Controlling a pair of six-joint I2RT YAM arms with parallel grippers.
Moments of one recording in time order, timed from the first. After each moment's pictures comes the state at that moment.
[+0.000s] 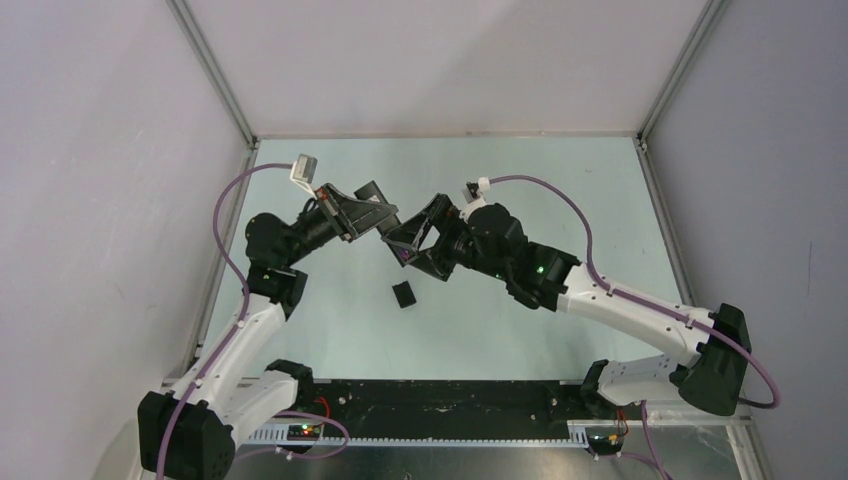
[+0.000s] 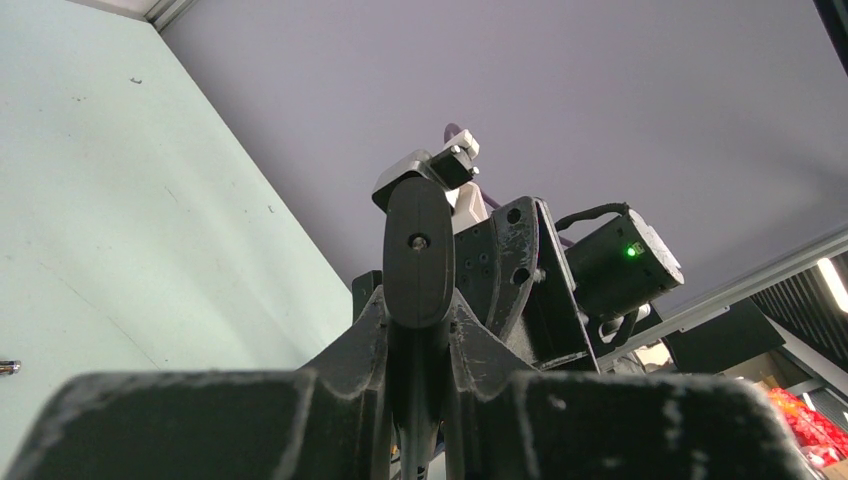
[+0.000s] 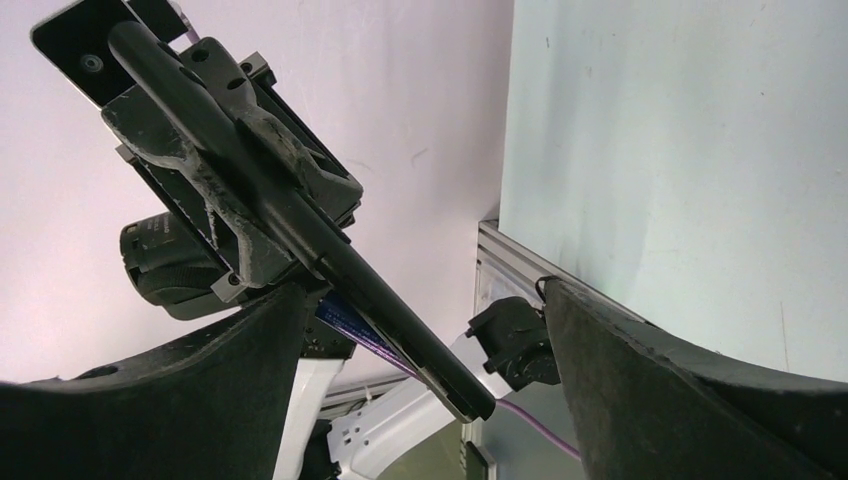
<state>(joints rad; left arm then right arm) -0.26 0.94 0.67 0.58 0.75 -1.20 1.01 1.29 1.14 -0.11 0.01 1.36</state>
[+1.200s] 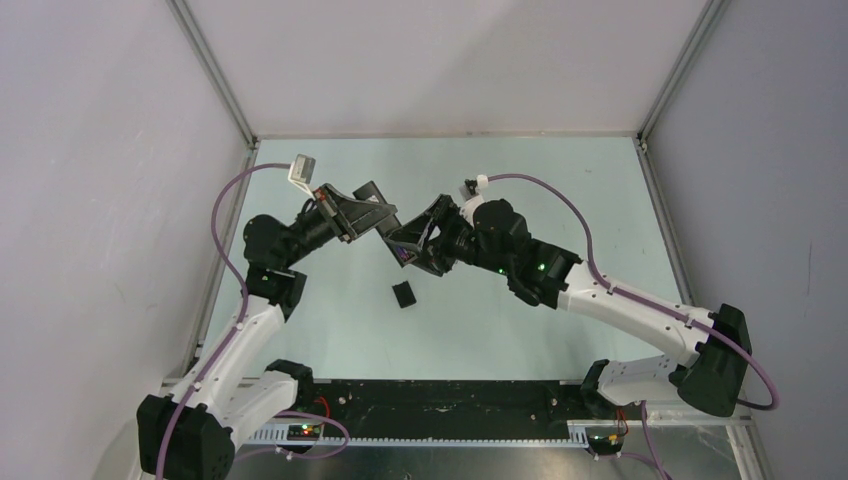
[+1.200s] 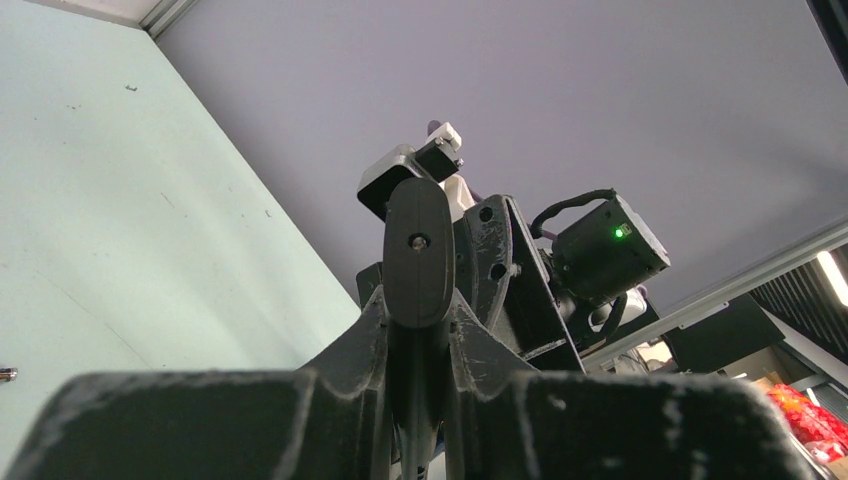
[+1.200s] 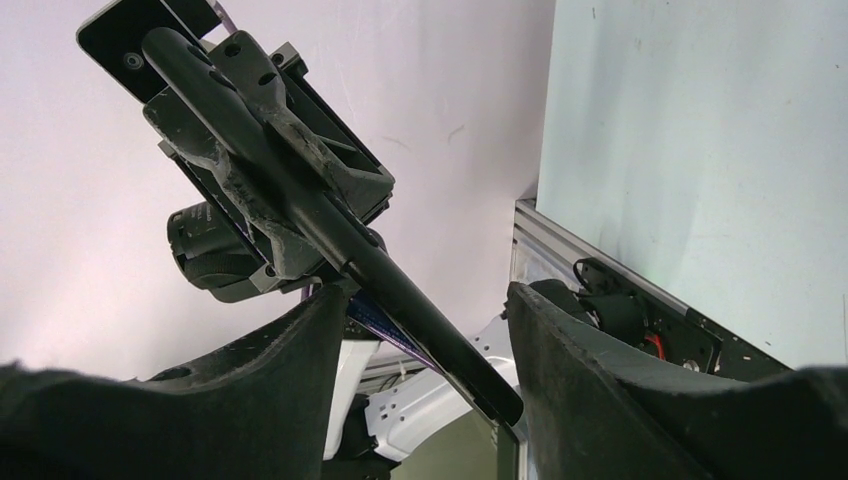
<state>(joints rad) -0.26 0.93 0.67 0.59 0.75 -1.20 0.98 1.28 1.13 -0.05 -0.09 1.41</state>
